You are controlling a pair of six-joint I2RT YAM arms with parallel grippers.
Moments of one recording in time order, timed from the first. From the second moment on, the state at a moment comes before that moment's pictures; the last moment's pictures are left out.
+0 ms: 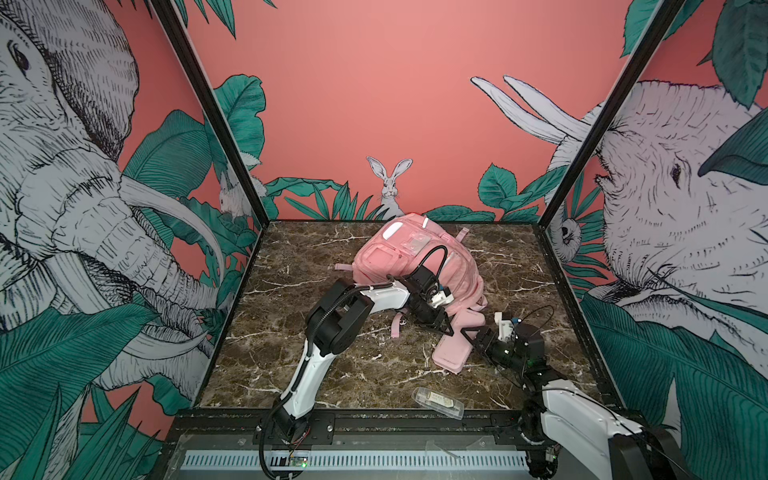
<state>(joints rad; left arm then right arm) -0.83 2.20 1.49 -0.45 0.84 -0.35 0.22 0.89 0.07 0.27 -0.55 0.96</state>
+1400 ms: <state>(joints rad) -0.85 2.12 1.55 -0.59 0.76 -0.27 0.15 0.72 0.32 -0.28 -0.50 0.75</state>
